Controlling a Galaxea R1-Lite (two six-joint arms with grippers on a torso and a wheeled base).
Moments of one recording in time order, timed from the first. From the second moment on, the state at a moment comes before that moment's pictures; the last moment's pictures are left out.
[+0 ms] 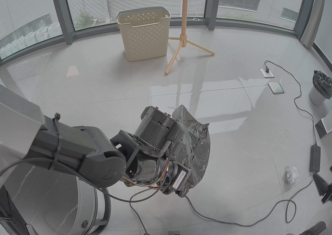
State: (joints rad) left arm -0.84 1.94 -1.12 -0.02 0.03 -0.05; right arm -0.09 0.43 -0.22 0.01 0.03 0.08
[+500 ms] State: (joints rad) left arm -0.84 2.00 -1.22 0.04 0.03 -0.08; right arm 0.20 1.07 -0.60 -0.15 0.07 0.10
